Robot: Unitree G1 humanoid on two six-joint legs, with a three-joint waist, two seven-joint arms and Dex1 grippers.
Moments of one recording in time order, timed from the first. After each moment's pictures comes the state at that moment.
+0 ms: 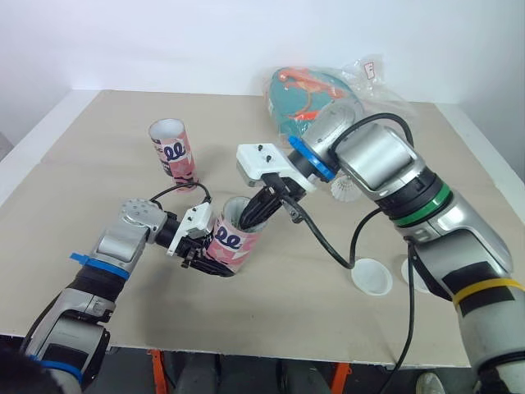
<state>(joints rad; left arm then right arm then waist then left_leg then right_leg) -0.65 0.57 -0.26 0.31 -0.21 0.18 -1.59 -1.32 -0.56 0.66 0.14 0.25 0.58 1.57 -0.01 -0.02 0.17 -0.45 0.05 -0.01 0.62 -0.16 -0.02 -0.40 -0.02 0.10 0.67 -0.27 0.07</state>
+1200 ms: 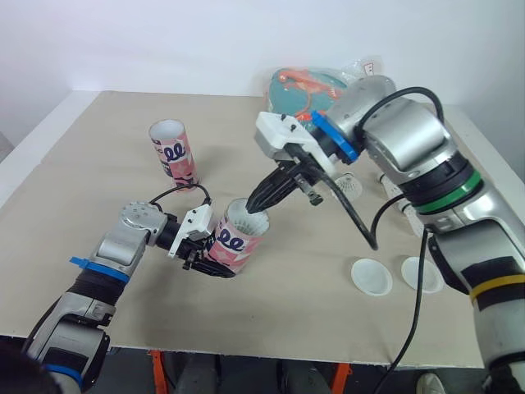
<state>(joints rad) -0.63 0.56 -0.25 0.29 -0.22 0.18 -1.58 -1.38 -0.66 0.63 0.20 0.41 0.55 1.57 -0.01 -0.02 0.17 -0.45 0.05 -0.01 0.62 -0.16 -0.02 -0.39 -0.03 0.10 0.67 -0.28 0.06</state>
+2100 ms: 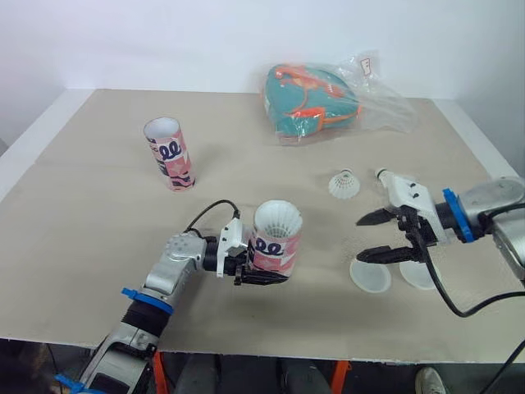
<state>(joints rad) -0.48 0.24 -0.25 0.27 -0.29 0.04 -1.34 -0.56 -1.13 0.19 -0.02 0.29 0.57 1.40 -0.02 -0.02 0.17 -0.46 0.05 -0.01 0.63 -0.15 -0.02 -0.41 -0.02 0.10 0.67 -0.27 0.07</state>
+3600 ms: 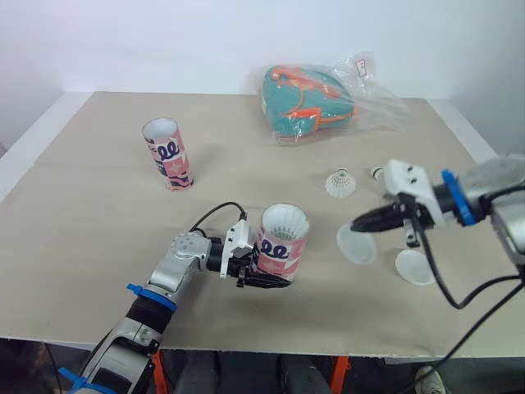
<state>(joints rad) -0.51 0.25 -0.28 0.31 -0.28 0.05 -1.36 -0.77 -1.08 0.12 -0.16 0.32 0.67 1.48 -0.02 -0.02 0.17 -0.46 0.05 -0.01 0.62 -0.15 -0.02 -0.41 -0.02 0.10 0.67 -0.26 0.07</state>
